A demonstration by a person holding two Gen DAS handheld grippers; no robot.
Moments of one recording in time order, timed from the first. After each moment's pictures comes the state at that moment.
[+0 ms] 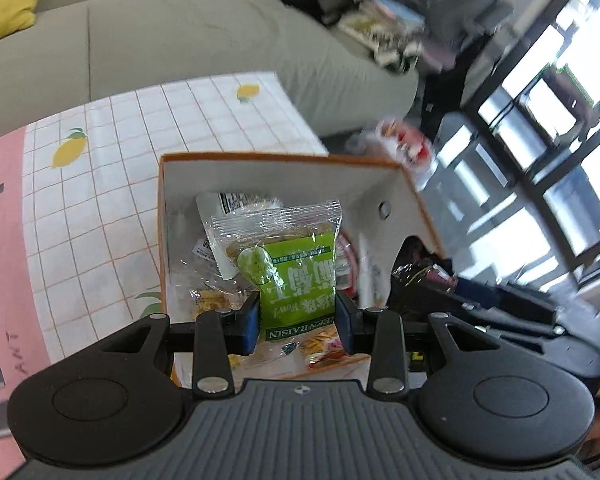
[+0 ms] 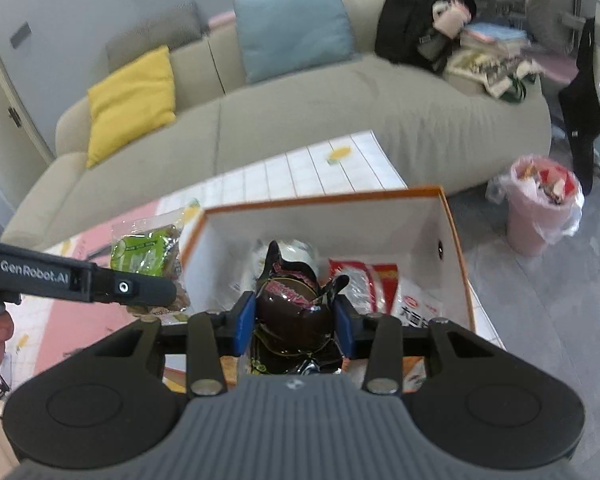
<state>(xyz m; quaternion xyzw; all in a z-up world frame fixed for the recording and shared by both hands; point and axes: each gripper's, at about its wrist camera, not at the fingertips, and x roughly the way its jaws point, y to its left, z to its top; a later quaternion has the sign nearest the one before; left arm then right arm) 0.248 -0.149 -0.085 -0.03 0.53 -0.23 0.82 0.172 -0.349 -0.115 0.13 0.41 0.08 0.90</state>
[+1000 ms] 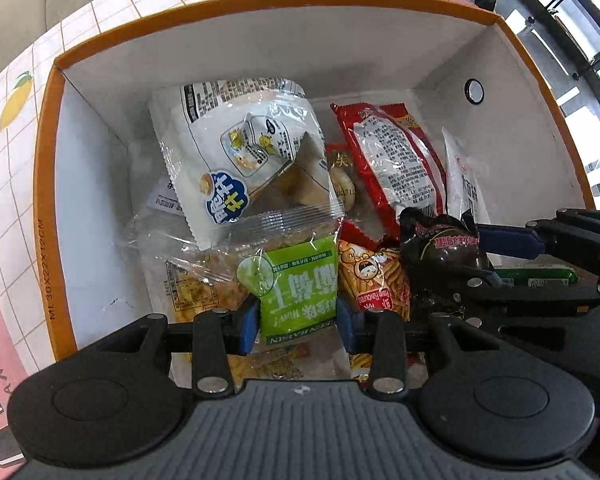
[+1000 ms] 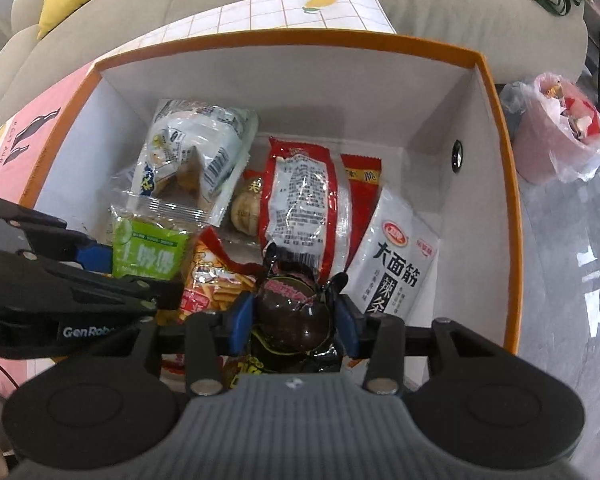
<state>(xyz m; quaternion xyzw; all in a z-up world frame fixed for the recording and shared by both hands) 0.291 -0.209 -0.193 0.09 0.65 -0.19 0.73 0.253 -0.347 -0.223 0.06 0.58 0.08 0.81</state>
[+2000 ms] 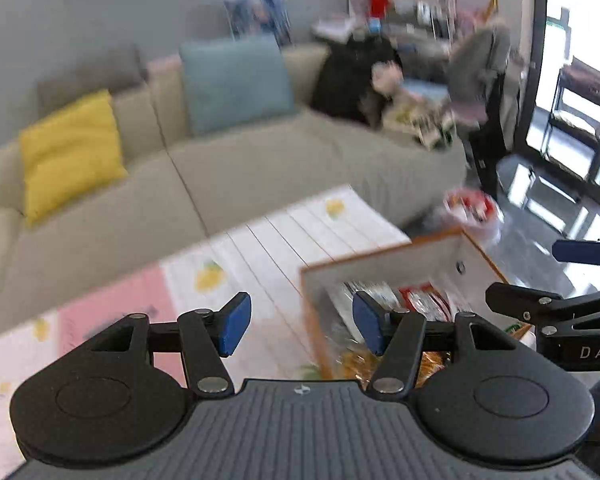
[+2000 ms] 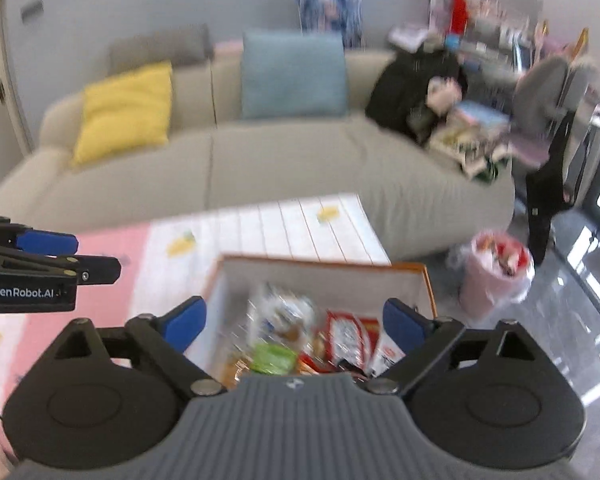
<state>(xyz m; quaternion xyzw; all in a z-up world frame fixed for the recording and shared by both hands) 0.153 -0.071 0.038 0.11 0.33 -0.15 0.93 0.106 -0.254 -0.017 0.04 0.31 0.02 0.95</state>
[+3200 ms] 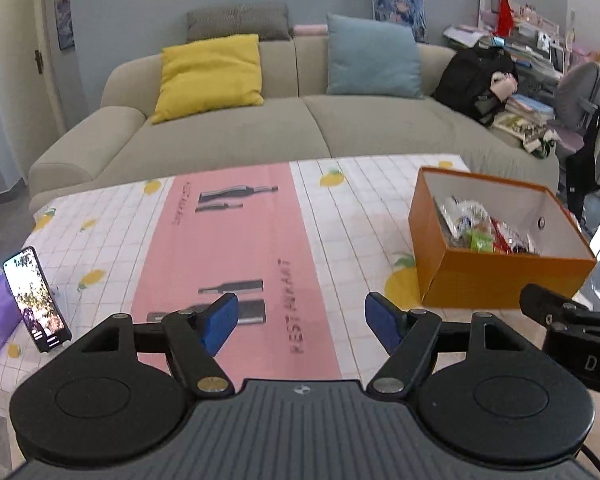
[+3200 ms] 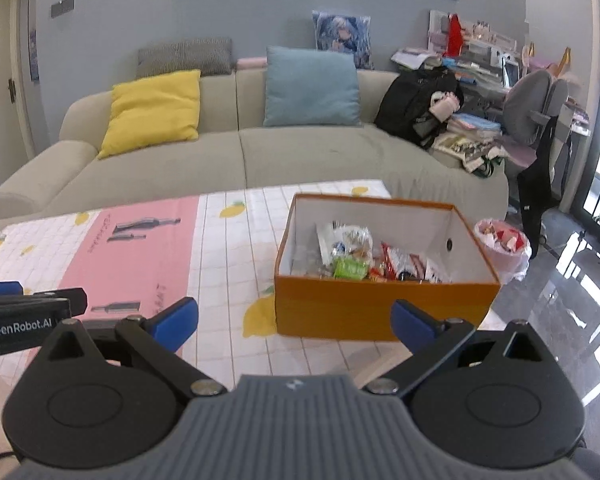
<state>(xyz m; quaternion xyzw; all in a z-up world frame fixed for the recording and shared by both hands) 0.002 0.024 -0.050 0.02 0.36 0.03 0.93 -0.030 -0.139 -0.086 0.03 0.30 0.00 0.95</state>
